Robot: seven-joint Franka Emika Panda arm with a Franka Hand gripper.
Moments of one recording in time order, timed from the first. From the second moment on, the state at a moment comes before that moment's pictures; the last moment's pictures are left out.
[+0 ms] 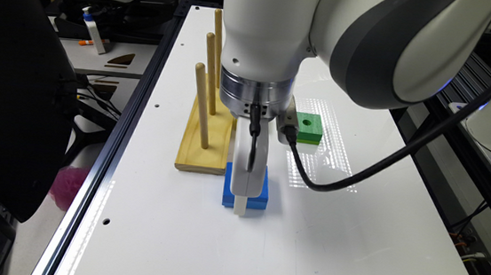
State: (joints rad) arm 0.17 0.52 0.15 -2.10 -0.01 2.65 1.08
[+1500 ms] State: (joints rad) arm 0.17 0.29 0.15 -2.11 -0.01 2.43 1.08
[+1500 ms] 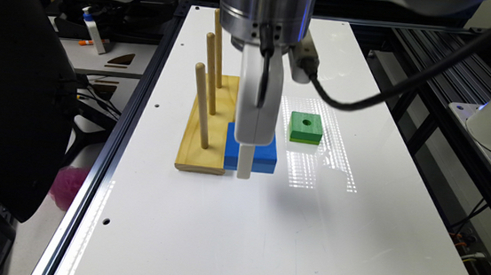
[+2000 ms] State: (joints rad) arm 0.17 0.23 0.15 -2.11 -0.01 2.37 1.08
